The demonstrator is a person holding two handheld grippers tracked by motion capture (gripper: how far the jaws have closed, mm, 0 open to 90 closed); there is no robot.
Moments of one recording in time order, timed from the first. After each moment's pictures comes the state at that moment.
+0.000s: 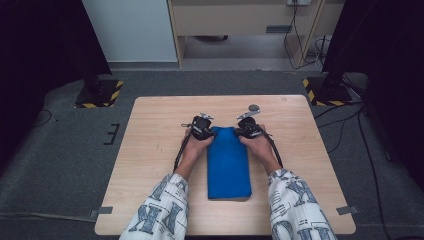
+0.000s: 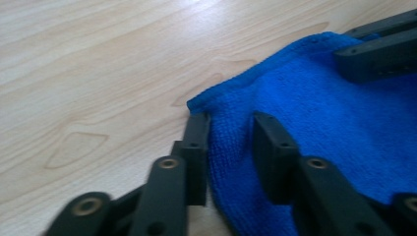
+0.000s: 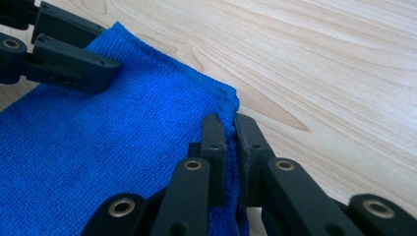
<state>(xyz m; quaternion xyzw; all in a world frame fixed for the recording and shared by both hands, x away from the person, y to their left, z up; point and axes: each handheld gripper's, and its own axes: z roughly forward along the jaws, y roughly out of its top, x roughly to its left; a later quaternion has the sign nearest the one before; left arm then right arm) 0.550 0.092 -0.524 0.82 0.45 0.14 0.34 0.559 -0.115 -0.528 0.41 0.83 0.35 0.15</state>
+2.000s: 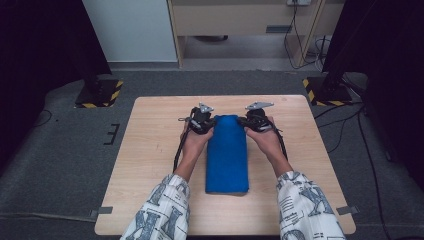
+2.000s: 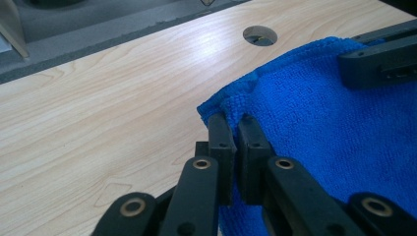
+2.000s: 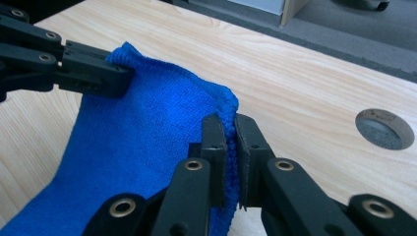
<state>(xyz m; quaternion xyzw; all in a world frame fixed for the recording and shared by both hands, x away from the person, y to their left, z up) 0.530 0.092 -0.463 0.79 0.42 0.20 0.40 0.538 -0.132 -0.462 0.40 0.79 0.43 0.17</state>
